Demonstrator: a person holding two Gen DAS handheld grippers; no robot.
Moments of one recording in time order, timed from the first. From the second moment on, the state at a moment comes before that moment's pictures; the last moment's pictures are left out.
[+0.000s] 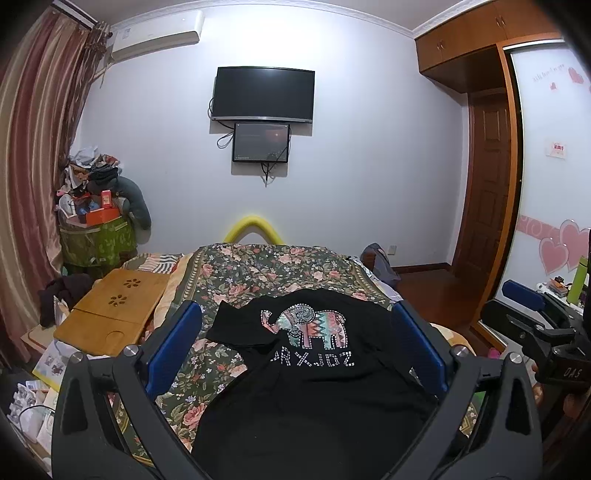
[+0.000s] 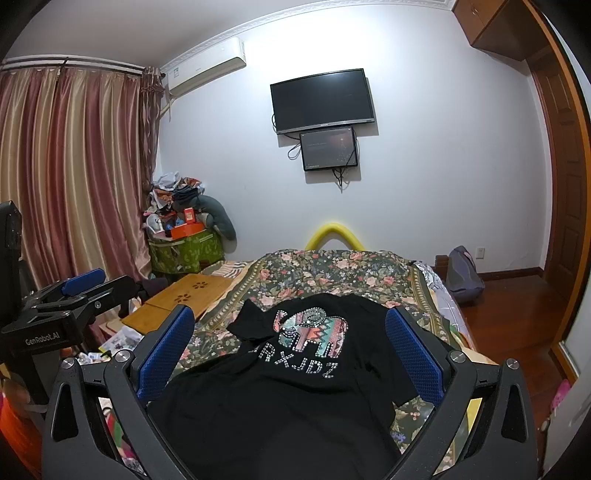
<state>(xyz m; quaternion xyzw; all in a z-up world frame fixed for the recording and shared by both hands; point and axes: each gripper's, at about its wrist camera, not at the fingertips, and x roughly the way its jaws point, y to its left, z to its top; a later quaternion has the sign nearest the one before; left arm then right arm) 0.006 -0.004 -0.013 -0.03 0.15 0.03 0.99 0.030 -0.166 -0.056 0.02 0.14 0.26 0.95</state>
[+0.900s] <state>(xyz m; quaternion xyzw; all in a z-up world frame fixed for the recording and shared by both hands) 0.008 -0.008 -0.017 -0.02 0.15 0.03 0.99 0.030 -0.169 -0.057 0.02 0.14 0.26 0.95</state>
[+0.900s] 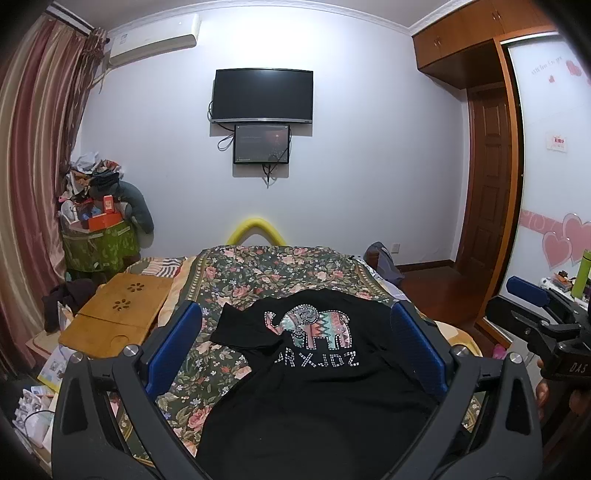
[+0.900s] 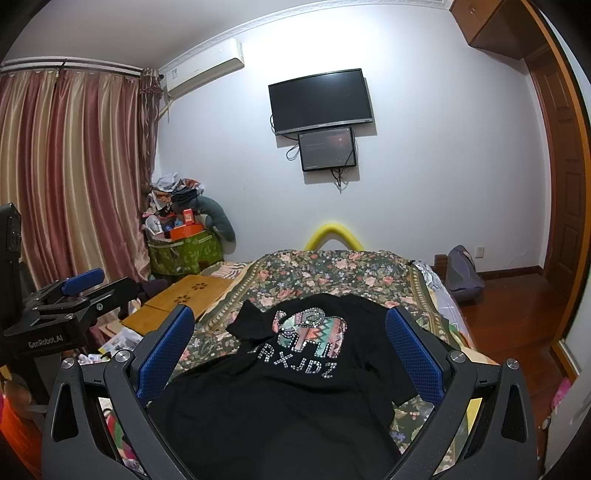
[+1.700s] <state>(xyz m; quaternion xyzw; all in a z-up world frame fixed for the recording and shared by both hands) 0.013 -0.013 -0.013 -0.02 0.15 0.03 0.99 0.032 -0.170 -0.061 0.02 0.14 0.26 0.95</state>
